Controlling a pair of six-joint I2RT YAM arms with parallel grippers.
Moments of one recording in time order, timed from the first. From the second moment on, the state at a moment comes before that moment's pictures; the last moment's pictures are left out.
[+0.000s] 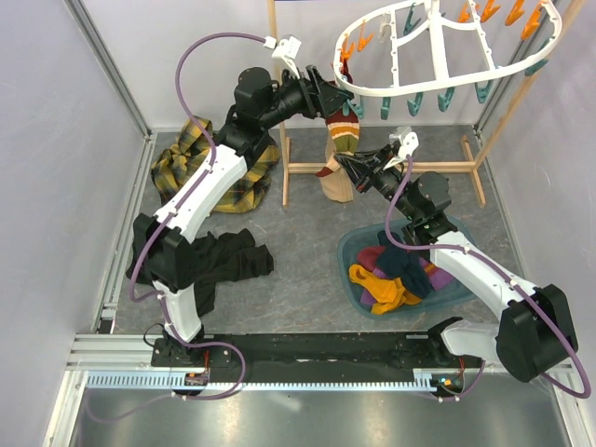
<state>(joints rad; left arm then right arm) -0.52 1.87 1.93 0.07 0.44 -0.57 0.44 1.24 0.82 0.74 -0.37 0.26</state>
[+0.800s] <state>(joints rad) -0.52 1.91 2.00 0.10 0.48 -0.62 0.44 1.19 0.83 0.48 -0.27 0.28</state>
